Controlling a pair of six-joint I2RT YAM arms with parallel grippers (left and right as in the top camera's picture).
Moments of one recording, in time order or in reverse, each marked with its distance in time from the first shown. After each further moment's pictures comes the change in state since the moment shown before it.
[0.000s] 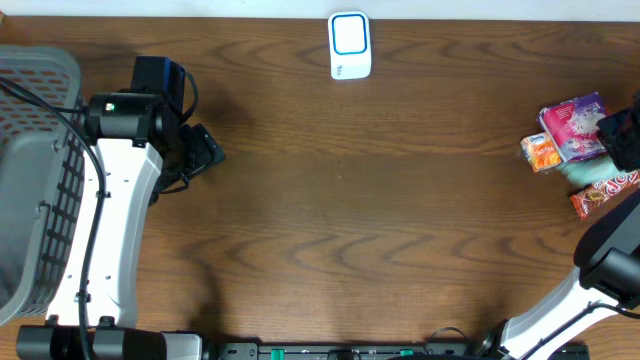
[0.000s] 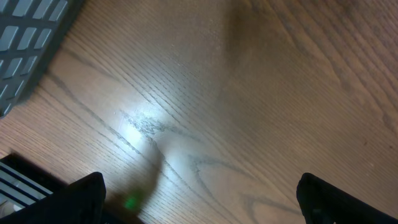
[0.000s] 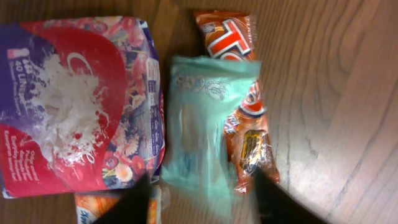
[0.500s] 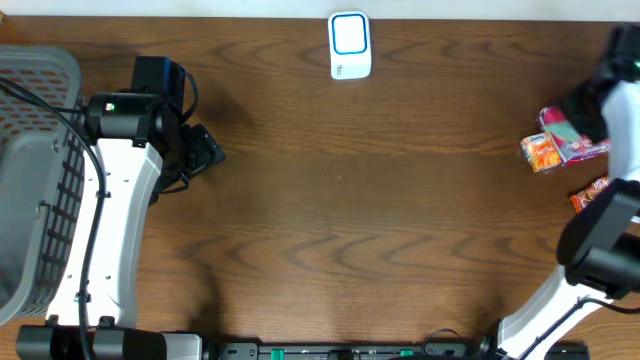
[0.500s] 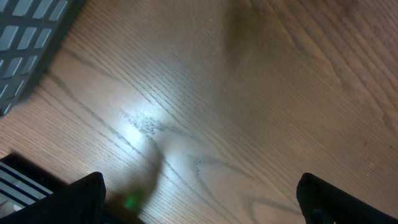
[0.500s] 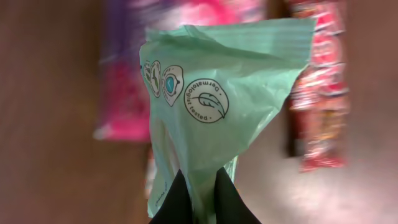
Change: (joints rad) left arm 0.000 0.000 0.000 0.000 0.000 0.000; right arm 0.135 0.000 0.039 0.011 0.002 0.013
